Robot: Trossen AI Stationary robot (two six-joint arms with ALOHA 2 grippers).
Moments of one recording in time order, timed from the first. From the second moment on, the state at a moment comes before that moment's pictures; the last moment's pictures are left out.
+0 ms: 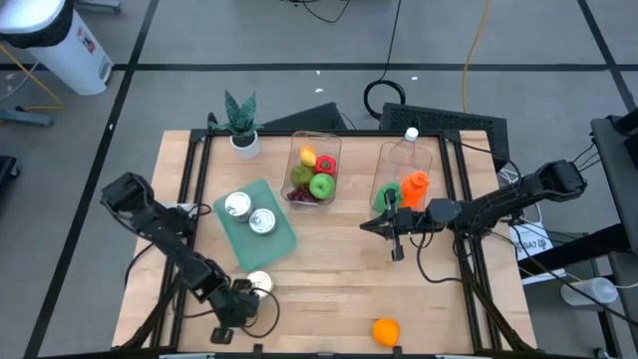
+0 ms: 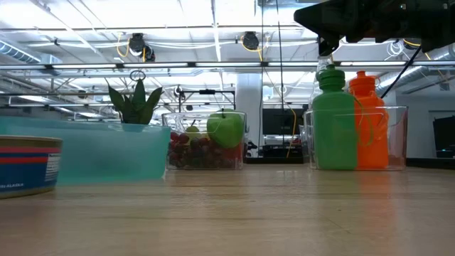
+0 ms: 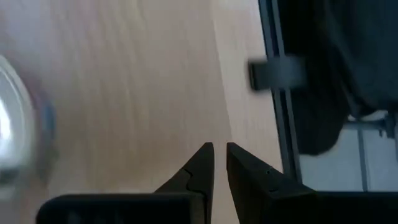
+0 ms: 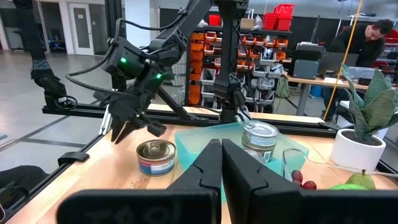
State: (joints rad) left arm -0.82 1.60 0.78 -0.16 0.15 -0.74; right arm 0.22 1.12 0.36 0.82 0.13 -0.05
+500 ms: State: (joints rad) left arm -0.84 1.52 0.78 -0.47 -0.13 -0.90; right arm 0.22 1.12 0.36 0.82 0.13 -0.05
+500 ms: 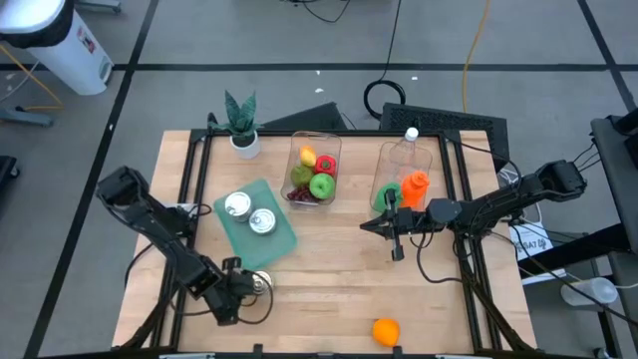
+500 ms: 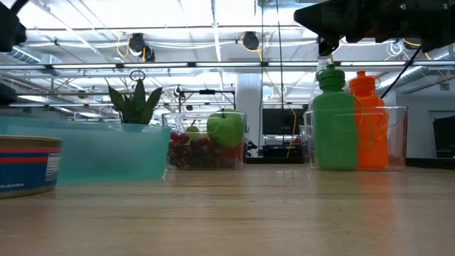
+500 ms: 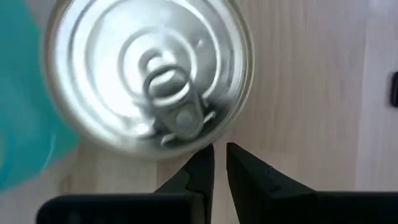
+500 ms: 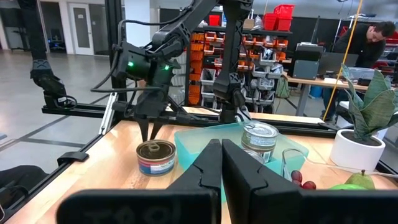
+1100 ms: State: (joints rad) left arm -0.62 1.54 0.78 -0.24 -0.13 -0.59; right arm 0.22 1.12 0.36 0.82 0.13 -0.06
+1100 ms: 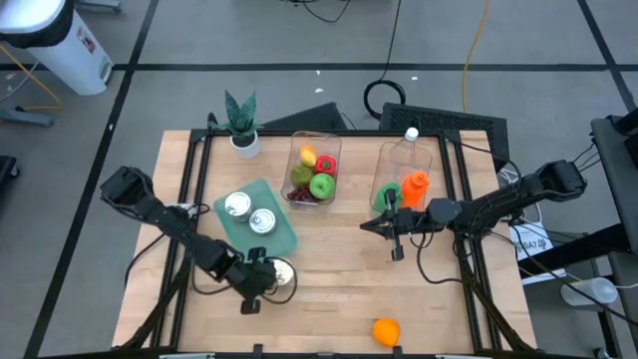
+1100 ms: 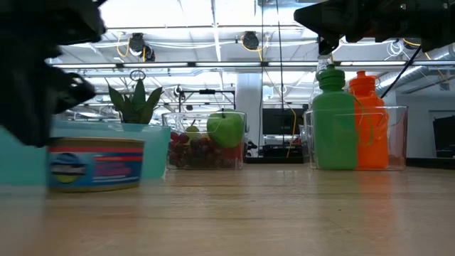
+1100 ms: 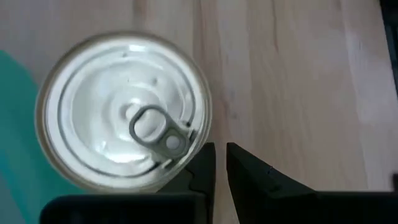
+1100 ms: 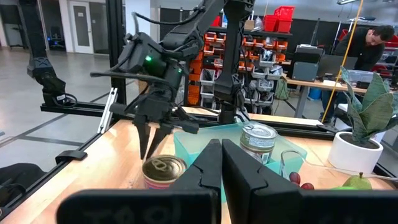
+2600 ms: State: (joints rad) left arm -0.64 1.37 0.79 -0.46 -0.37 -0.62; right arm 0.22 1.12 0.36 0.84 0.13 -0.07
